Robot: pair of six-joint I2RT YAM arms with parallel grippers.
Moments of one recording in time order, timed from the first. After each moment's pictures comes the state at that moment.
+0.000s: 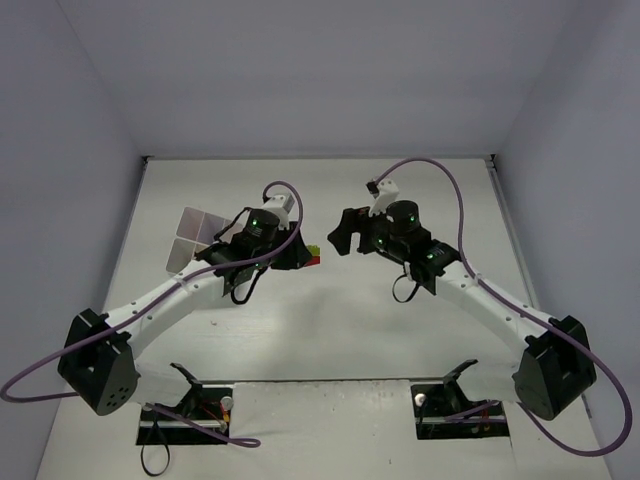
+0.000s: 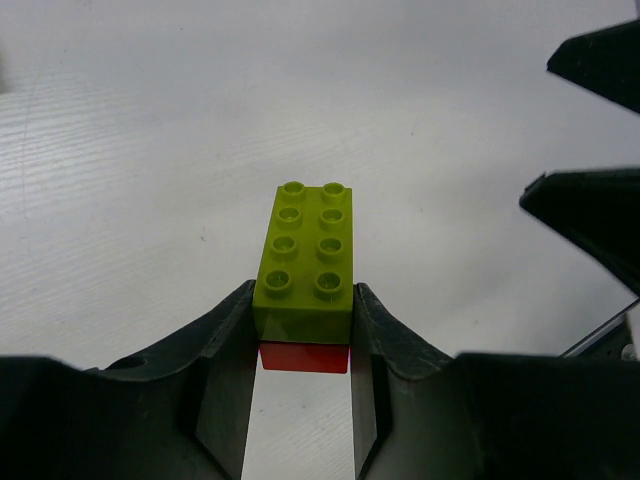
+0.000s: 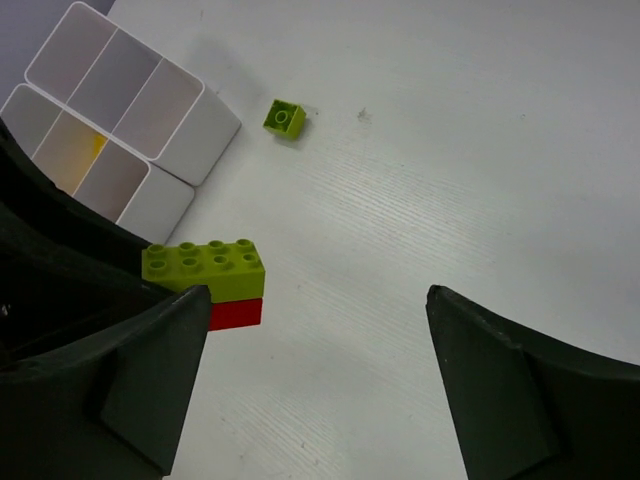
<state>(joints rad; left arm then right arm) -0.65 1.33 1.01 -0.30 0.05 -0.54 0.56 1.28 0.90 -0.02 -0.13 0.35</state>
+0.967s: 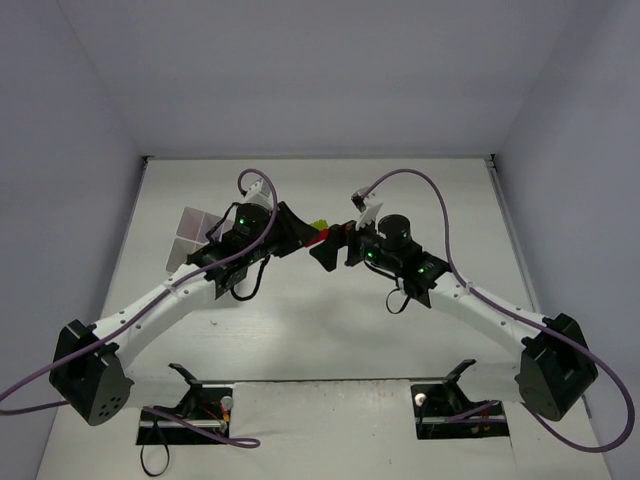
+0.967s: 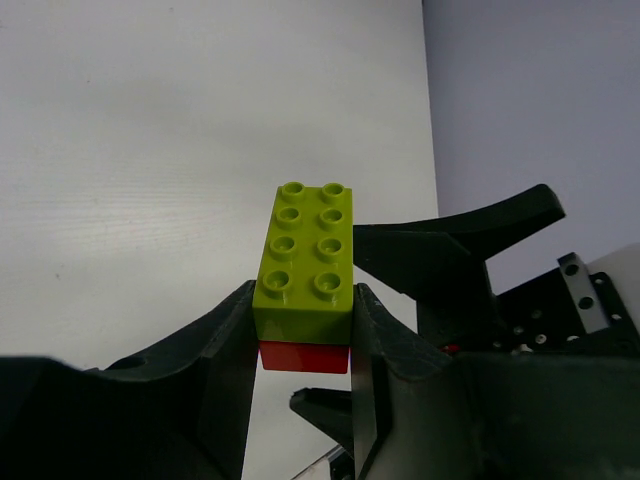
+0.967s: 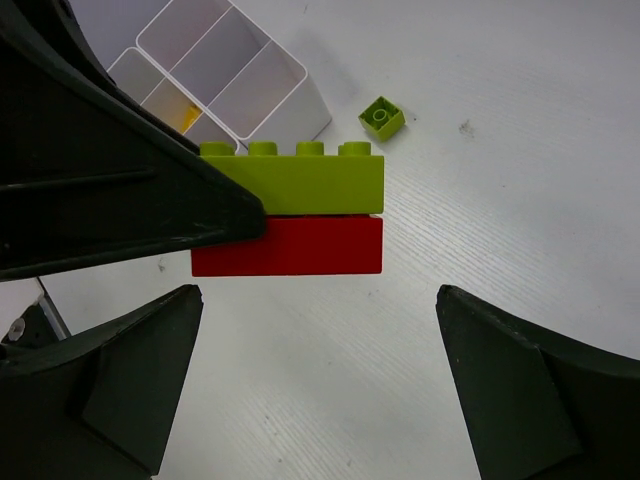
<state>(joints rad) -0.64 1.27 1.00 -0.13 0.02 -0.95 0.66 1.26 0.79 0.18 -0.21 0.35</state>
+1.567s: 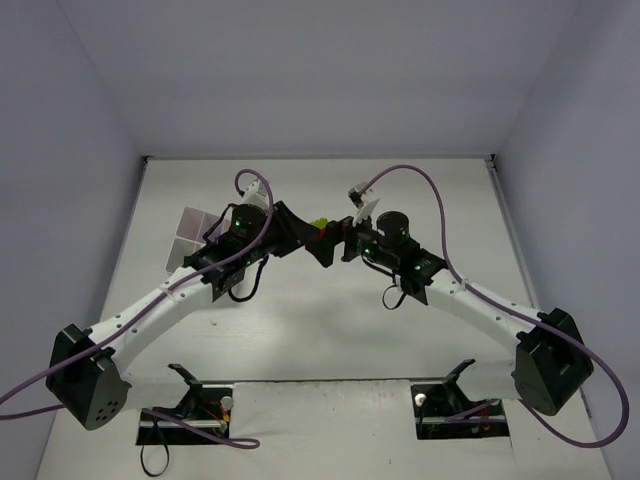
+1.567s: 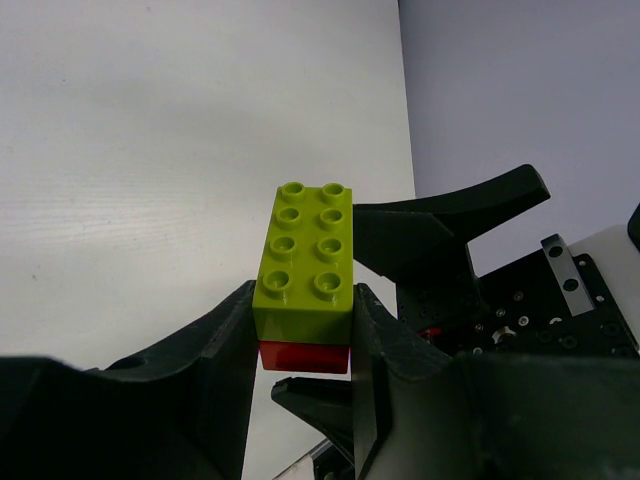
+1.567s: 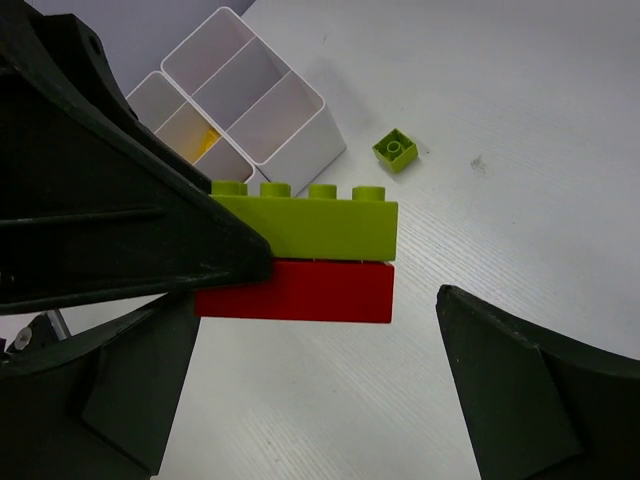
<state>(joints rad) -0.64 1.24 0.98 -0.11 0.04 -0.98 0.66 1.29 0.80 0.24 -0.23 0.33</state>
